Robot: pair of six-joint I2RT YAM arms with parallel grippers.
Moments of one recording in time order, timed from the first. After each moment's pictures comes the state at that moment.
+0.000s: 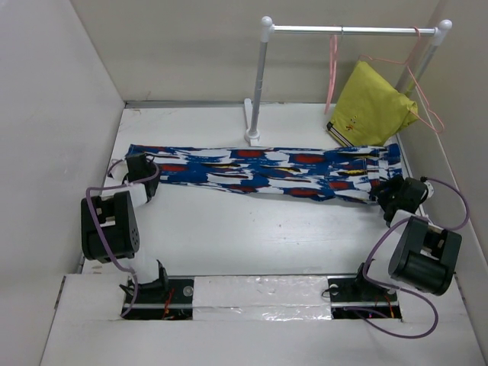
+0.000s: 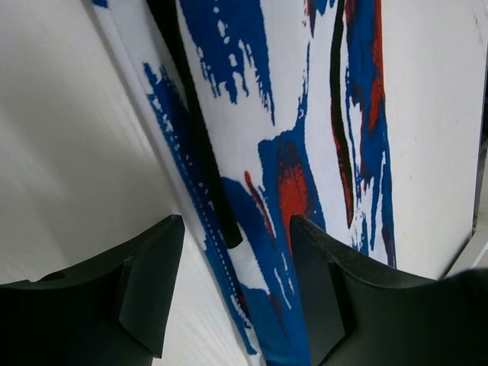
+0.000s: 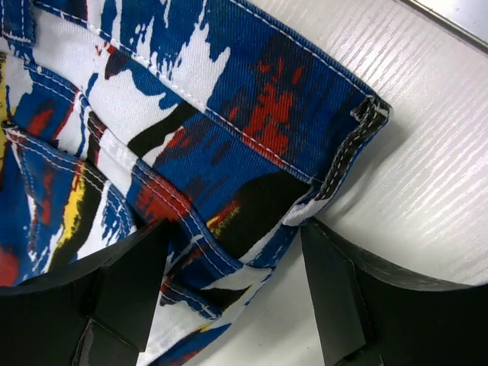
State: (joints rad) left arm 0.16 1.57 0.68 0.13 -0.18 -1.10; right arm -0.48 1.33 0.42 0.30 -0.07 0.64
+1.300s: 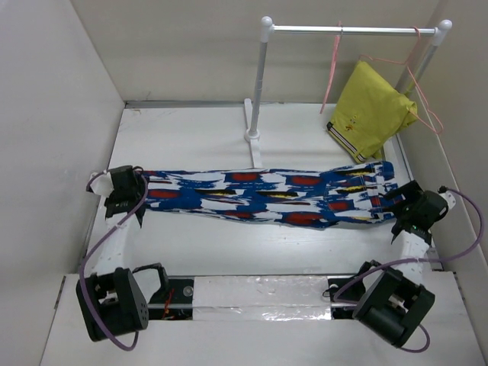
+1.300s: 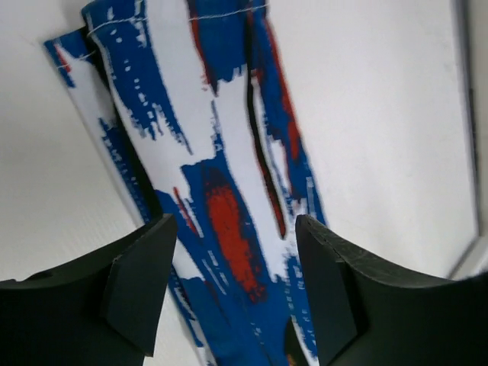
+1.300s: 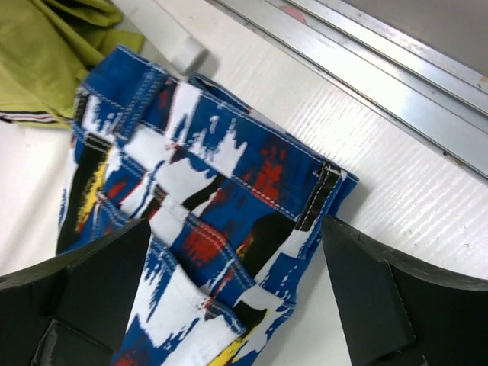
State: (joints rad) left arm 0.20 1.05 0.58 -0.25 -0.31 -1.00; right arm -0.67 0.87 0.37 -0.01 -0.14 0.50
